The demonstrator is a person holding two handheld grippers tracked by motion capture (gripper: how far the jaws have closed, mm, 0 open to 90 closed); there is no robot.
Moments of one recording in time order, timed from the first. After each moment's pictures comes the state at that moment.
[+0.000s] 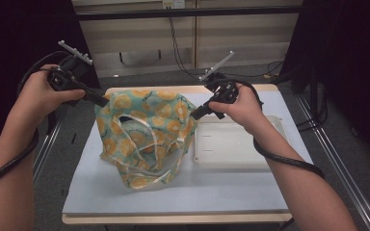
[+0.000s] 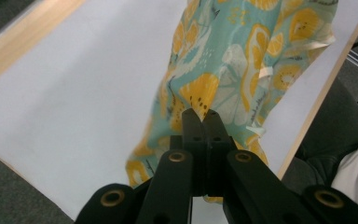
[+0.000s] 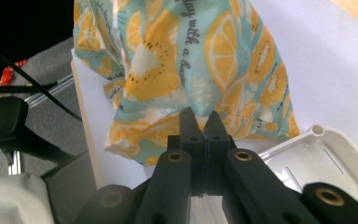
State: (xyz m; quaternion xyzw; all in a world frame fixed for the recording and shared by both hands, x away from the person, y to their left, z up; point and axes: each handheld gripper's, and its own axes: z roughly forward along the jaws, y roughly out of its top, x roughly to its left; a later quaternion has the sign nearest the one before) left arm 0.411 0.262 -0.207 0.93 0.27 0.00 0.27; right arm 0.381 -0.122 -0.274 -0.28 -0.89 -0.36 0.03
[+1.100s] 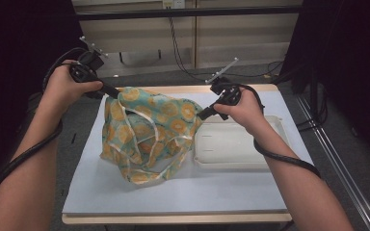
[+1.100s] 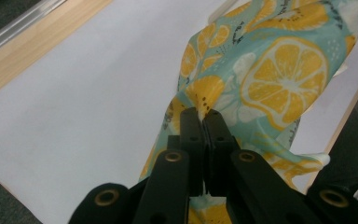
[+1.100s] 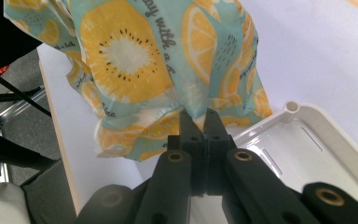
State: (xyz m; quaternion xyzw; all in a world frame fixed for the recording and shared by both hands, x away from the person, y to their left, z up) left arm 0.453 0.238 -0.232 0.91 0.30 -0.01 0.28; right arm 0.398 -0.138 -0.305 -0.32 -0.88 -0.35 0.03
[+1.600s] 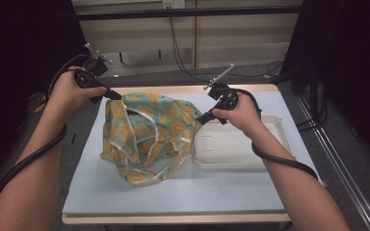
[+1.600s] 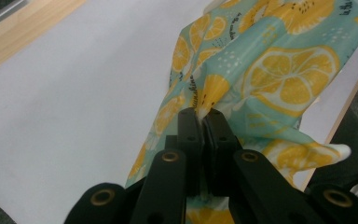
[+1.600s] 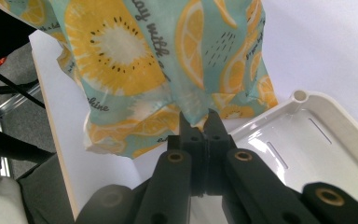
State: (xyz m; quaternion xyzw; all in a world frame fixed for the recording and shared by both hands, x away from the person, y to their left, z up) left arm 0.452 0.235 -0.248 0.91 0.31 -0.02 0.28; right arm 0.399 -0.134 -0.321 -0.33 -0.88 -0.33 0.04
